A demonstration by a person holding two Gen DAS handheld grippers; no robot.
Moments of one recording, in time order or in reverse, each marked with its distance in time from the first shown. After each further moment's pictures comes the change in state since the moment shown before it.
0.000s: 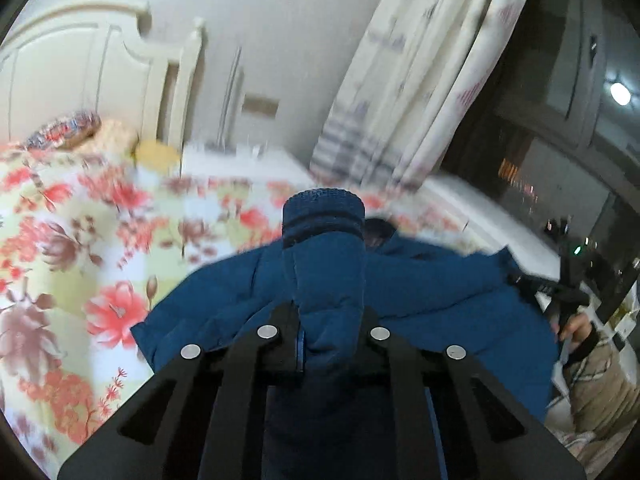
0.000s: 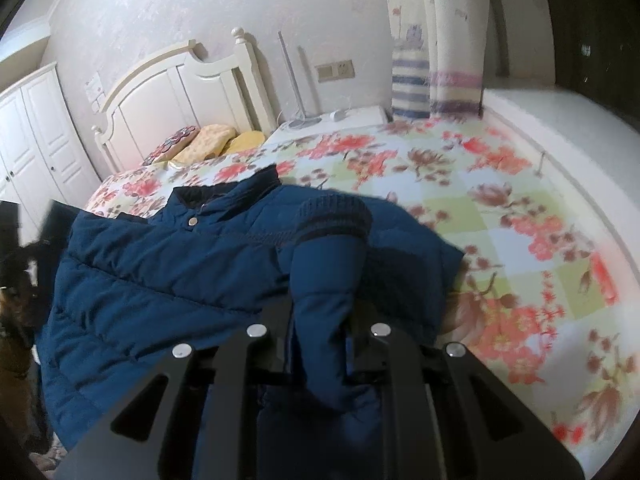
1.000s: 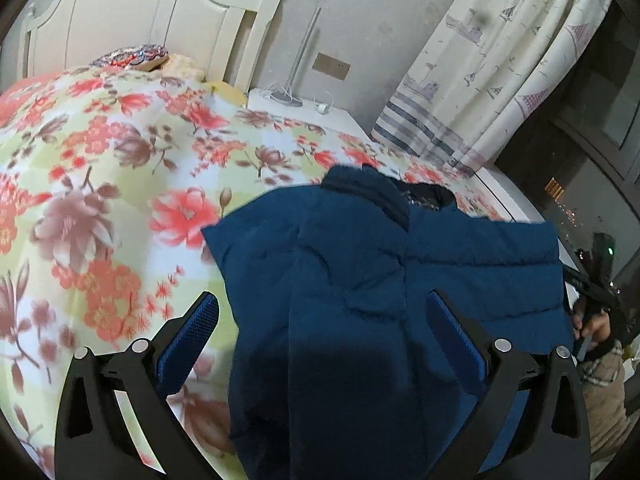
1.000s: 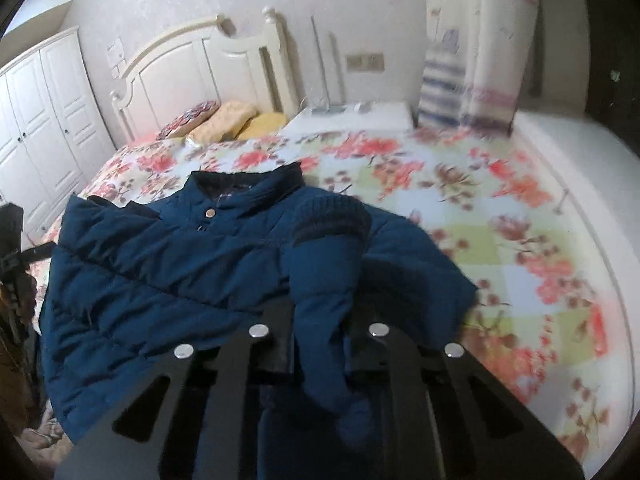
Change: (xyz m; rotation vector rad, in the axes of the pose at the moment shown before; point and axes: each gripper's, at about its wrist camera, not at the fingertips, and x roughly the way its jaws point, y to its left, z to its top) left arm -0.012 0.045 -0.032 -0.189 0.163 0.179; right arm 0.011 0.016 0.019 -0.127 0.080 0.027
